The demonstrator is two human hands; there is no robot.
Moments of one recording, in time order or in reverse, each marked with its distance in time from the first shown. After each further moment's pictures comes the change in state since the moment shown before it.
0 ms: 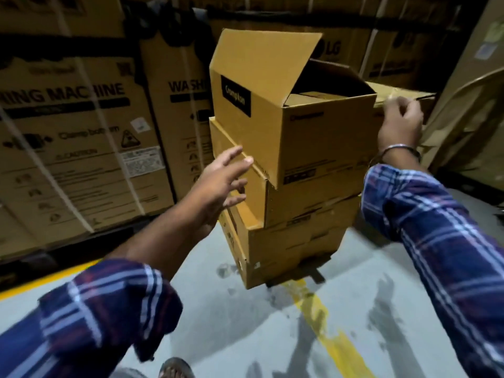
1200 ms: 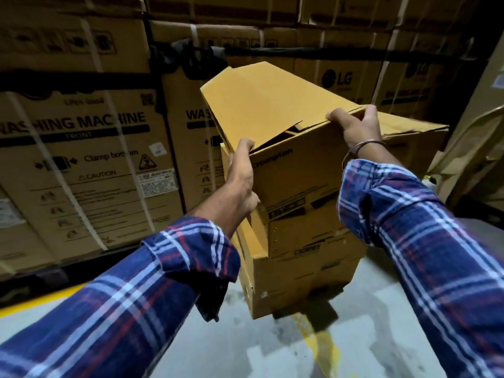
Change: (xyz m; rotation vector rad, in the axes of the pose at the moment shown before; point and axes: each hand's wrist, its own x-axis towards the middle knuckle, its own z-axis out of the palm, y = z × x) left_hand 0.107 0.027 0.031 -0.421 0.234 -0.167; right_hand 0.002 -0.061 0.061 0.062 -0.369 0.118
